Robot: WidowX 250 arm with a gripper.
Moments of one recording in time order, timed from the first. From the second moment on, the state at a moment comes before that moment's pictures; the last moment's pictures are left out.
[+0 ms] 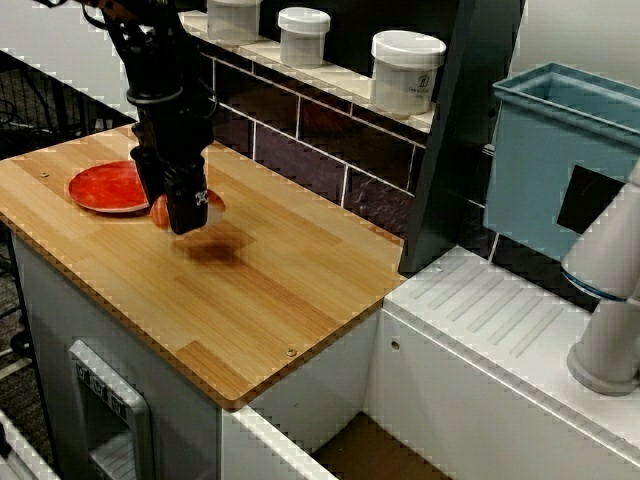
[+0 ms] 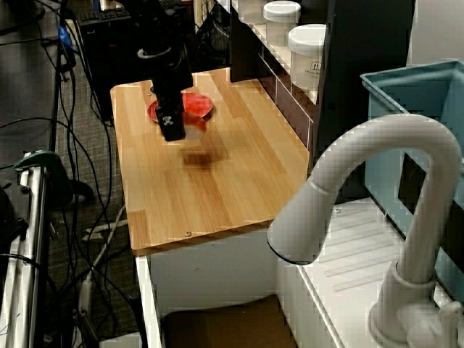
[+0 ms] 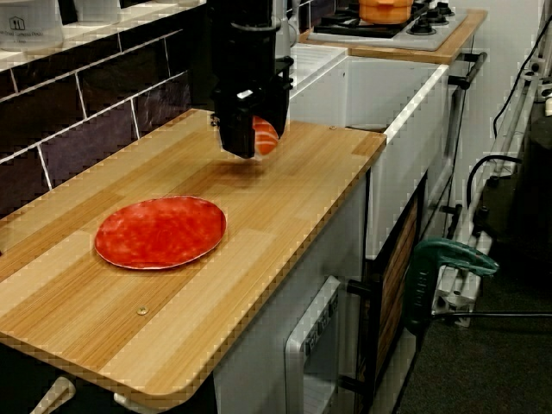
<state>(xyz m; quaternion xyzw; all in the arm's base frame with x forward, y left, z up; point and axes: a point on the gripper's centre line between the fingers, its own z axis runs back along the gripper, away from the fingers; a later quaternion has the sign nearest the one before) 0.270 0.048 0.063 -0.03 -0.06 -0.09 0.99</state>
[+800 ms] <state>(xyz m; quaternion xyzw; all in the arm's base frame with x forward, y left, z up) 0.308 0.131 0.096 0.00 -0.08 -0.04 1.00</state>
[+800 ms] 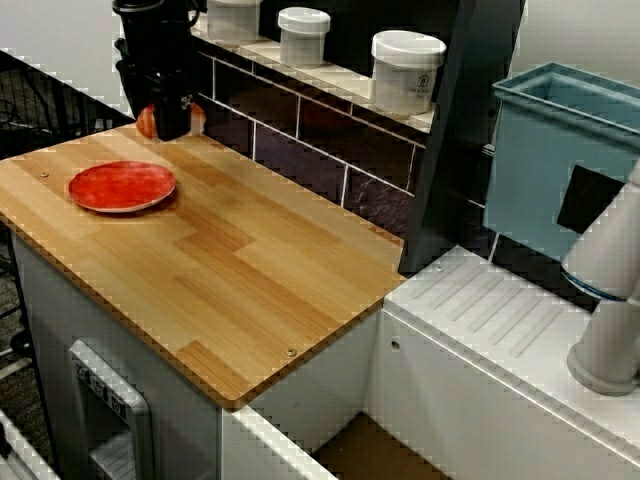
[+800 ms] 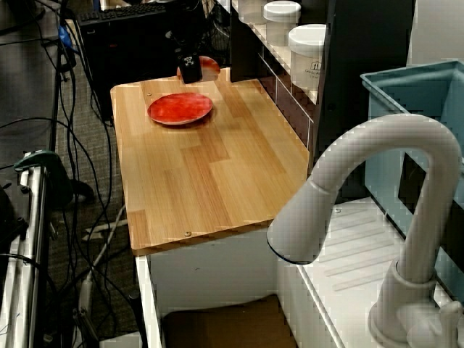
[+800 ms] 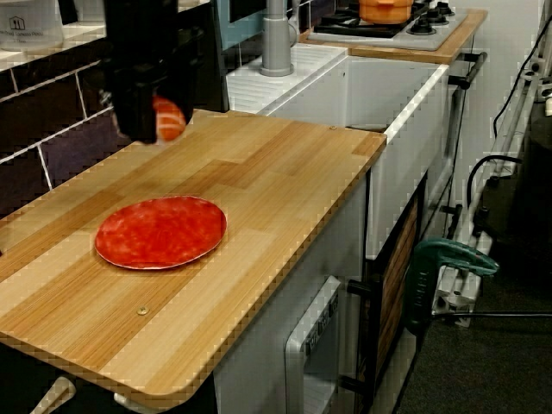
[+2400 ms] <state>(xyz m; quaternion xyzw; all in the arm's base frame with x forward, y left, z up) 0.293 0.158 0.040 0.02 -0.04 -0.05 1.00</state>
